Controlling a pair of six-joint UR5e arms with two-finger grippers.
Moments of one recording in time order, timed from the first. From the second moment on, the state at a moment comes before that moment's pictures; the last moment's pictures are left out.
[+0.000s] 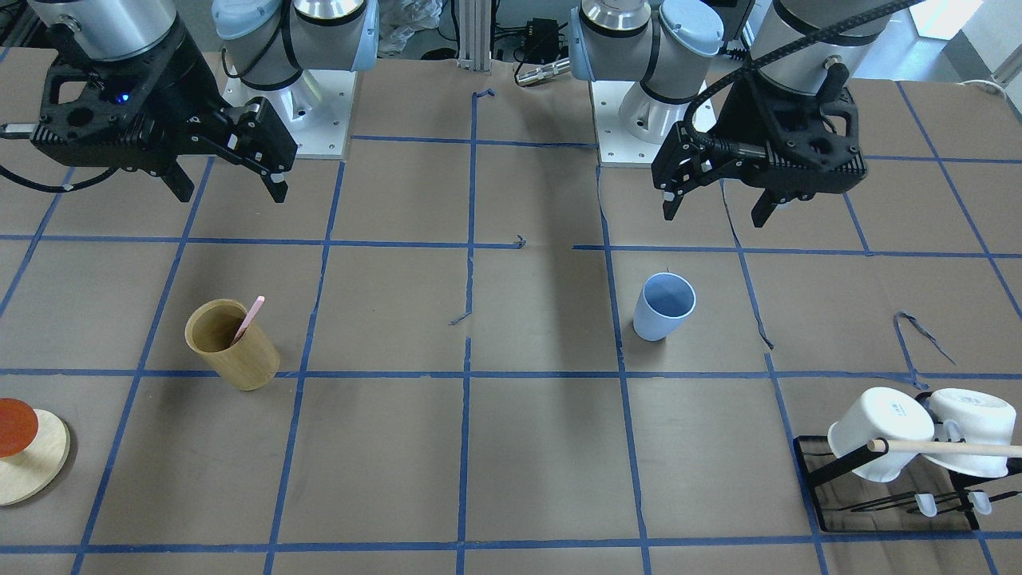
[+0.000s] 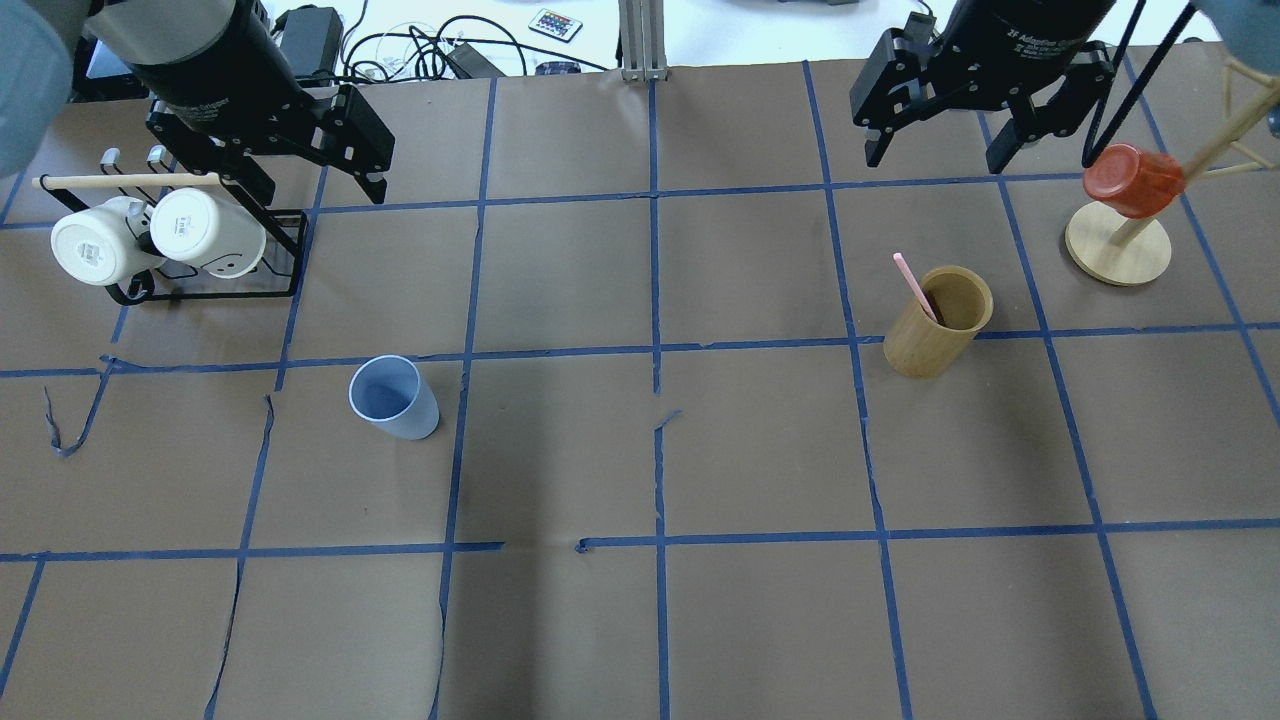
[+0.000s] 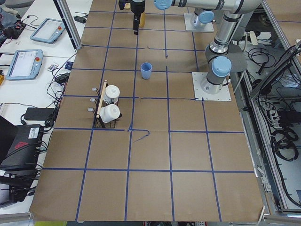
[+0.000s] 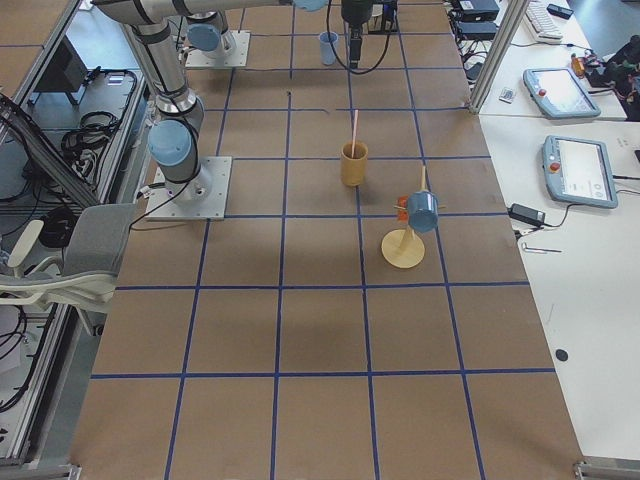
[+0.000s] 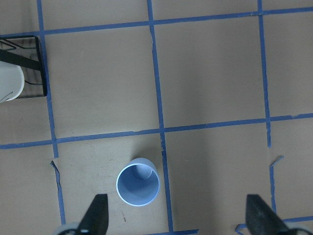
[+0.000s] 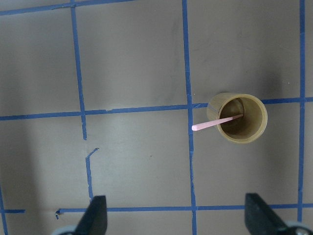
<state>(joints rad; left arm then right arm) -1.55 -1.60 -1.48 -1.57 1.55 0.05 1.57 -1.53 1.41 -1.49 -1.48 0.06</state>
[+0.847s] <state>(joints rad) -1.55 -1.61 -1.48 -1.57 1.55 0.04 1.55 -1.53 1.41 -1.46 -1.57 0.05</state>
